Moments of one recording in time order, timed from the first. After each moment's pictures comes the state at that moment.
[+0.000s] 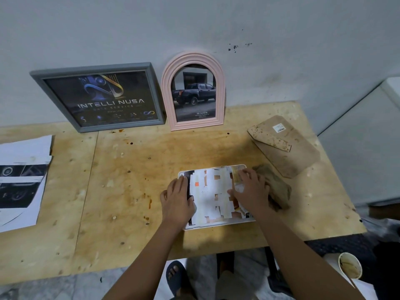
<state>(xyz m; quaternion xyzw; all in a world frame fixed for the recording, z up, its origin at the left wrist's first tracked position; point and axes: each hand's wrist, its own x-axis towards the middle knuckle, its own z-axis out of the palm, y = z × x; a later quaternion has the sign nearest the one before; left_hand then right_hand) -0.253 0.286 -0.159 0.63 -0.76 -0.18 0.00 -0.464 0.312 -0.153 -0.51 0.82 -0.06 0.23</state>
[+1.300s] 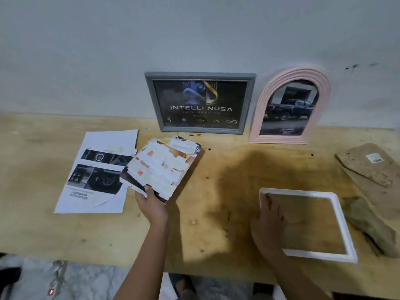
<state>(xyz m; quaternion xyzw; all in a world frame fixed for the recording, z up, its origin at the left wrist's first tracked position) -0.035 0.225 -0.133 0.71 -0.12 -0.34 0.61 -0.277 0.294 -0.173 -0.51 0.83 -0.13 0.17</state>
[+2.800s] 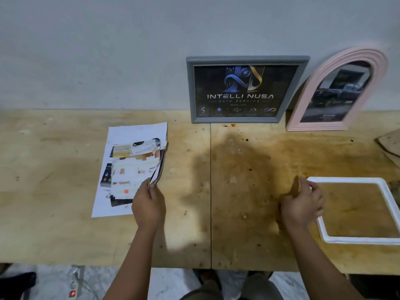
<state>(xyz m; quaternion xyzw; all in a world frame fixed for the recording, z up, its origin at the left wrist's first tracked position) 0.142 0.214 -0.157 0.80 -0.47 -0.21 0.31 -0.180 0.255 -0.159 -0.30 0.92 -0.26 0.08</state>
